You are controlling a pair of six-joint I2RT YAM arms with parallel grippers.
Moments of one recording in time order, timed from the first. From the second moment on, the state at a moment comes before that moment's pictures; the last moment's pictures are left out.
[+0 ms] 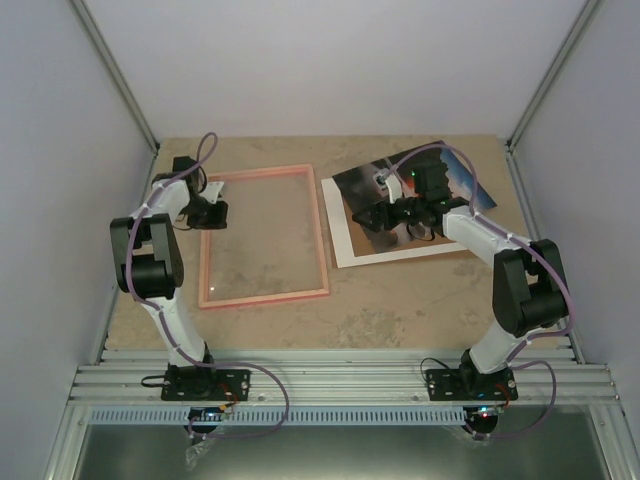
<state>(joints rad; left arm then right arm) 0.12 1.94 1.42 -0.83 0.29 0.21 0.32 1.68 1.12 -0.20 -0.73 0.00</state>
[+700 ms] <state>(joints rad) 0.12 1.94 1.42 -0.83 0.25 0.23 0.33 1.68 1.12 -0.20 -0.72 0.00</state>
